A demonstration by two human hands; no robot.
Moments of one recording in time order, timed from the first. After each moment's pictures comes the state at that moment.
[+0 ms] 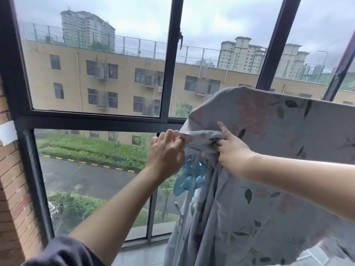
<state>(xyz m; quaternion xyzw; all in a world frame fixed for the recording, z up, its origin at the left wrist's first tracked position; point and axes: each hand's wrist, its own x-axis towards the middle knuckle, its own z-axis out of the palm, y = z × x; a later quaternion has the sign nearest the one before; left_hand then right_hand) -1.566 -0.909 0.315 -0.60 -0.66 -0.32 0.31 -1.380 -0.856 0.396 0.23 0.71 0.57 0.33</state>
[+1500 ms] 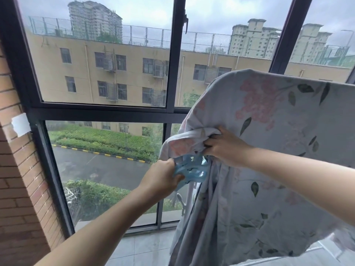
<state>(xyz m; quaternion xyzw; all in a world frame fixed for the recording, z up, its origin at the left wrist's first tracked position) -1.542 -0.962 0.277 -0.59 -0.75 -0.30 0.03 -1.382 -0.809 0.358 0.03 0.93 0.36 -0.08</state>
